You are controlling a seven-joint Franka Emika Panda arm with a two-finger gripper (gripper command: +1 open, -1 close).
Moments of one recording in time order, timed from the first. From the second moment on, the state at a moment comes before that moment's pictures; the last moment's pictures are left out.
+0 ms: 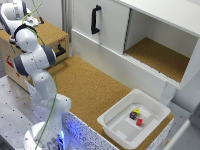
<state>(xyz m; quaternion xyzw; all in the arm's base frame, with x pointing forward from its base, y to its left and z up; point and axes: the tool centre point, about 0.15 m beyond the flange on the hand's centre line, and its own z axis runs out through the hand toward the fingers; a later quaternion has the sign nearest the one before) 0.165 0.530 0.510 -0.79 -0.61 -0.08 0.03</state>
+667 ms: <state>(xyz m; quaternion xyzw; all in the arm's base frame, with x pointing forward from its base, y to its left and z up) 0.152 0.588 0.502 -0.79 -0.61 -0.08 0.01</state>
